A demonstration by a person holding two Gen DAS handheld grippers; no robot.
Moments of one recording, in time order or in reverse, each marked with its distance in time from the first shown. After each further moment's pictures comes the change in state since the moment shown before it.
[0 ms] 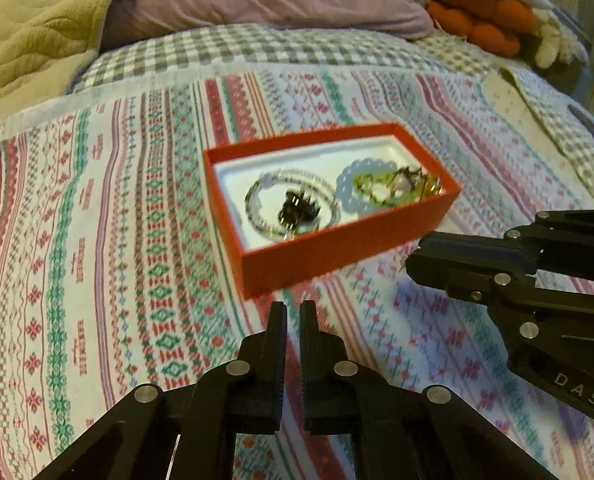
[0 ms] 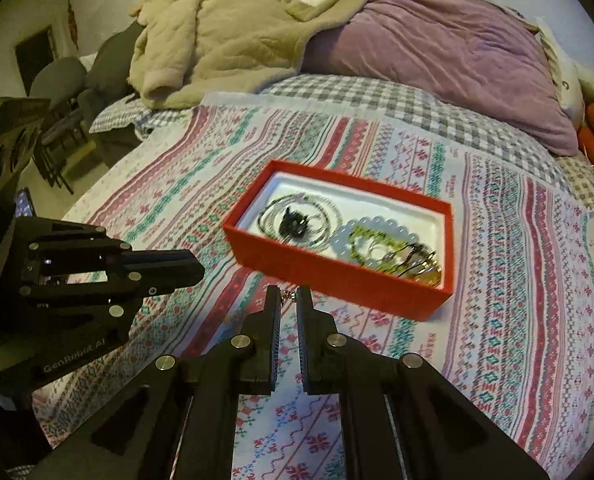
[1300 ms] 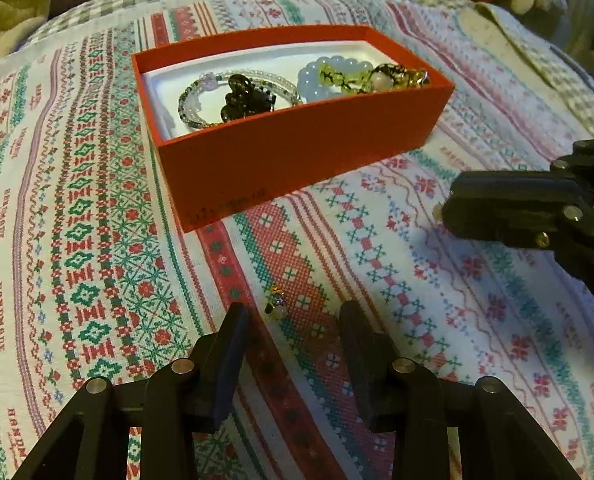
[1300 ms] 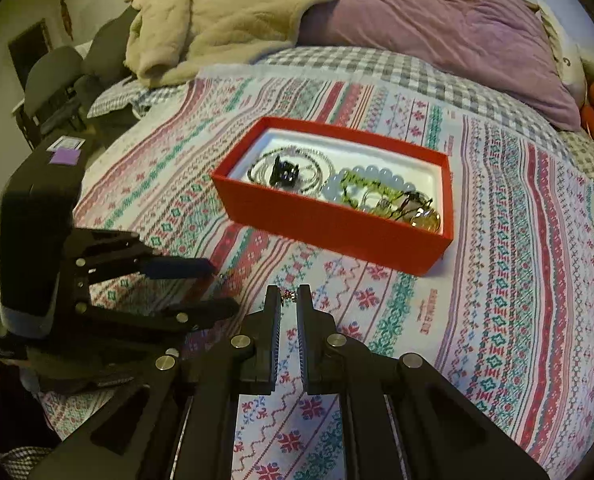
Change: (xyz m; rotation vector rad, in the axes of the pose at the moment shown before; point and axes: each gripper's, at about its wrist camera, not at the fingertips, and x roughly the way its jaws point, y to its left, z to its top) left arm 0.051 -0.014 -0.038 0.083 0.118 -0.059; right arm 0.008 -0.007 -0.028 0.010 0.093 0.021
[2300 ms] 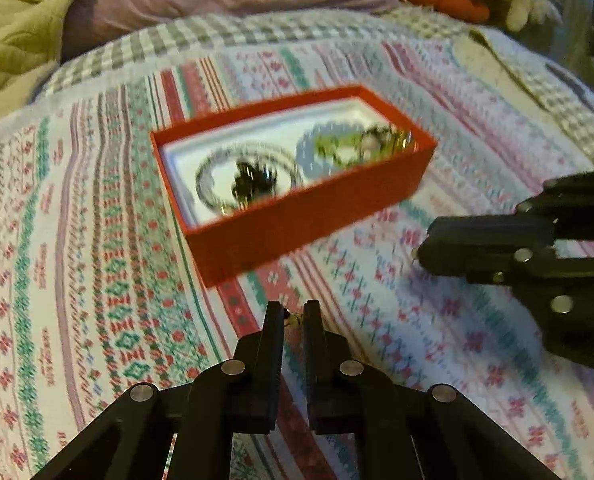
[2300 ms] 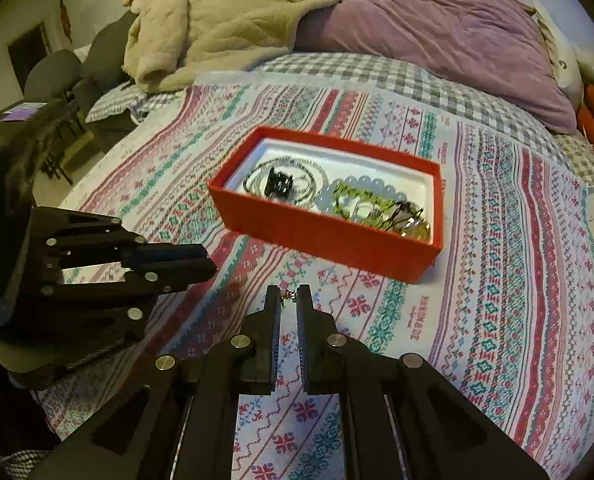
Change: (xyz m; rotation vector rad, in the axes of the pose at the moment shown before) left arm -0.038 -0.002 0.020 0.025 -0.094 0.033; right arm -0.012 -0.005 0.007 0.012 -0.030 -0.014
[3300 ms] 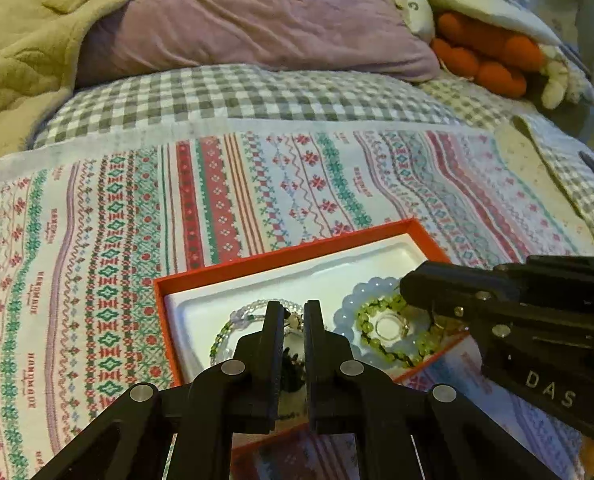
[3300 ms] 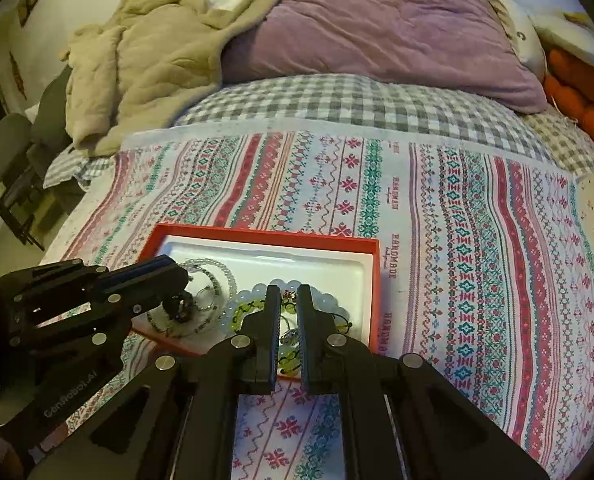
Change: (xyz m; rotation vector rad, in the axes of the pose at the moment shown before) left arm 0.036 0.019 0.075 -0.136 -0.124 0.016; right arm 0.040 -0.067 0.066 0.182 -0.058 -0.071
